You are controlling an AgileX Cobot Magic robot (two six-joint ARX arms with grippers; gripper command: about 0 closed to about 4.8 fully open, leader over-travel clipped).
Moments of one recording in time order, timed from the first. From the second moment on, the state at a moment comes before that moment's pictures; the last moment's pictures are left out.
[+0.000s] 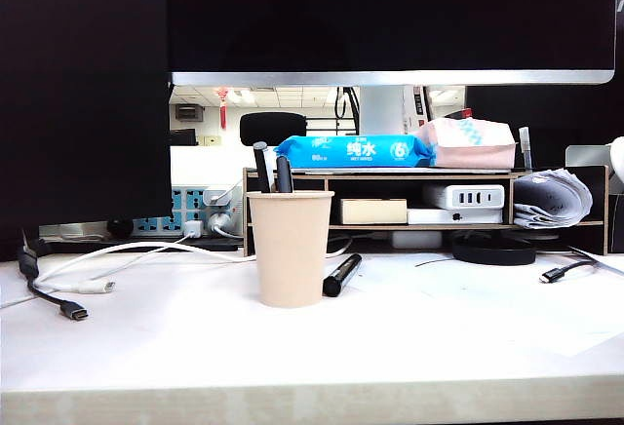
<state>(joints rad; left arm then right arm) 0.07 0.00 0.01 0.07 0.27 -0.11 0.06 0.18 0.13 0.16 -0.29 0.13</state>
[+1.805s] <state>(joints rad) 0.07 0.00 0.01 0.02 -0.09 0.01 0.05 0.00 0.01 0.10 -0.29 0.13</state>
